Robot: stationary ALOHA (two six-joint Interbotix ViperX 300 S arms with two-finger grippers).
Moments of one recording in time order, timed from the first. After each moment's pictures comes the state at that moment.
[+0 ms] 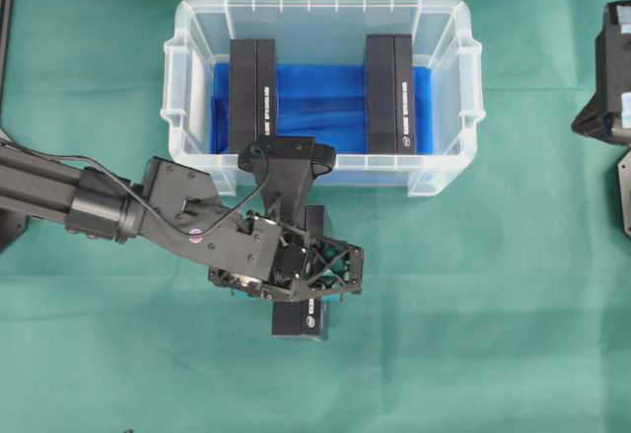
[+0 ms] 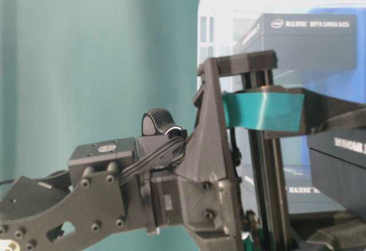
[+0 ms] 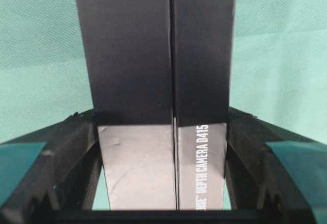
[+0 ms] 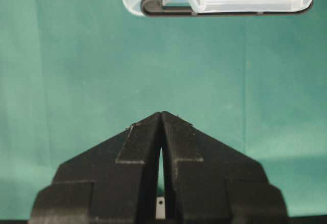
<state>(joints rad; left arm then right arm) -0.22 0.30 0.09 0.07 0.96 -1.77 0.00 -0.70 0.58 -0.11 1.23 0.19</state>
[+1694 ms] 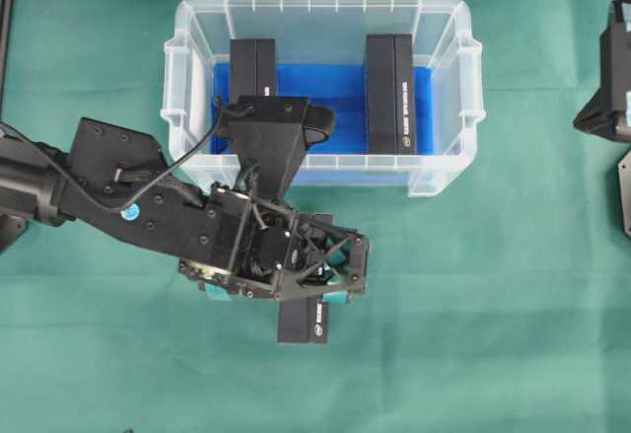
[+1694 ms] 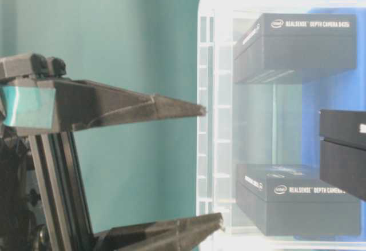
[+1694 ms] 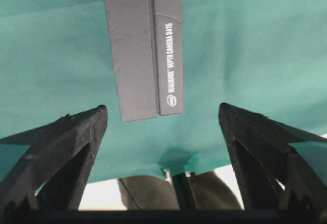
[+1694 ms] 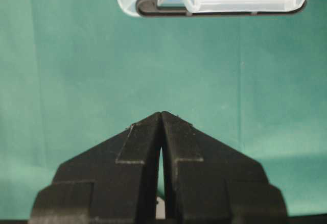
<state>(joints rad) -0.23 0.17 -0.13 0.07 1.27 -1.73 0.00 -0.71 0.58 -0.12 1.23 0.18</state>
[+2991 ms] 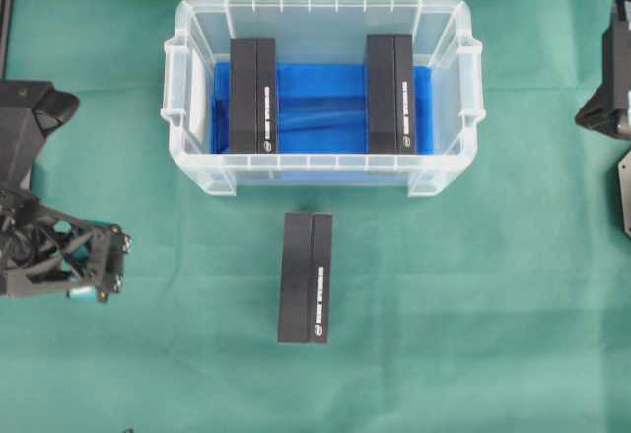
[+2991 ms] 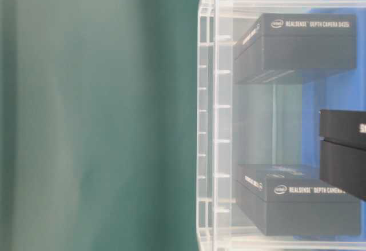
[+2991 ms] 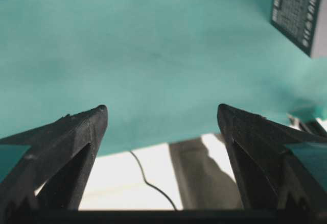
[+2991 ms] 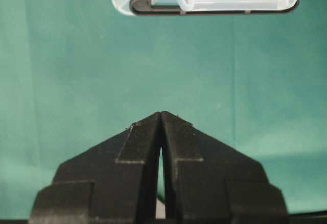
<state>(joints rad) -0.39 -0.42 0.41 0.07 1.35 -1.89 0.00 -0.71 0.58 -0.13 1.23 0.18</state>
